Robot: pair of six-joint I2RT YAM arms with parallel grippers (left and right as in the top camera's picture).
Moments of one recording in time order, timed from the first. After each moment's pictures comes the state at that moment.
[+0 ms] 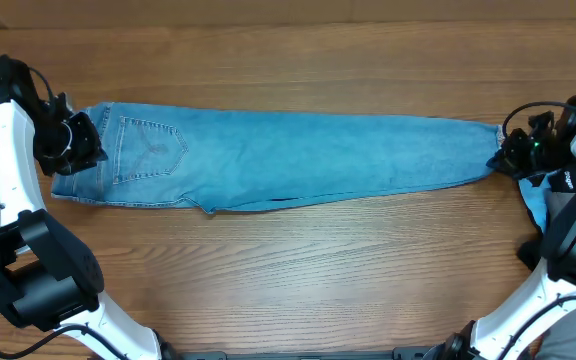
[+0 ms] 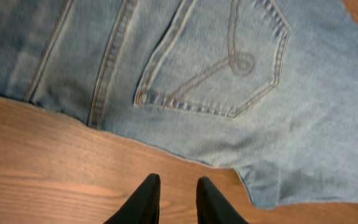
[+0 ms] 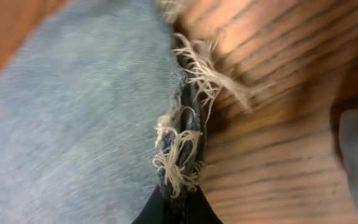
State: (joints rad) left arm 0.42 1.94 1.75 -1.32 0.23 -0.10; right arm -0.49 2.09 1.50 -0.92 -0.41 0.14
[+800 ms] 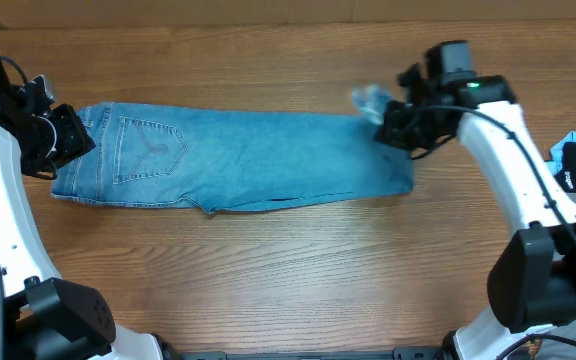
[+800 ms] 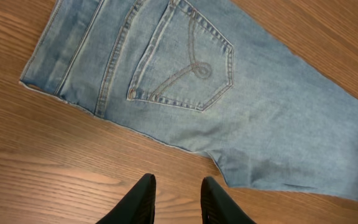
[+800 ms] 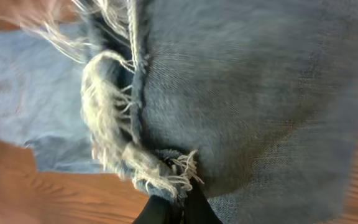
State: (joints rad) left arm 0.42 1.71 1.76 -1.35 0.25 -0.09; right arm 0.15 1.81 1.53 -0.97 -0.40 0.28
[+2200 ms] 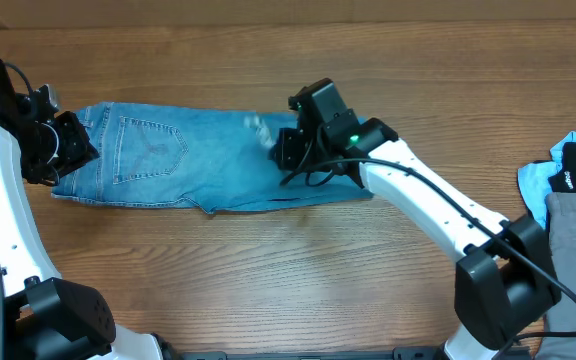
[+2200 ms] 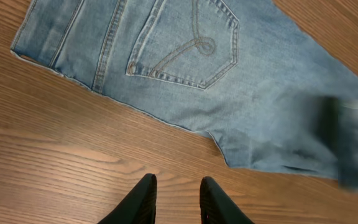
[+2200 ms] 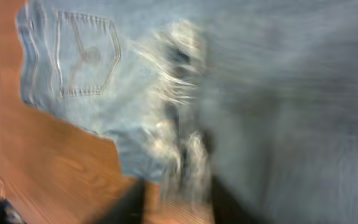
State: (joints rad) left arm 0.42 1.71 1.76 -1.42 0.25 -0.09; right arm 0.59 1.83 1.42 -0.56 -0.33 0.64
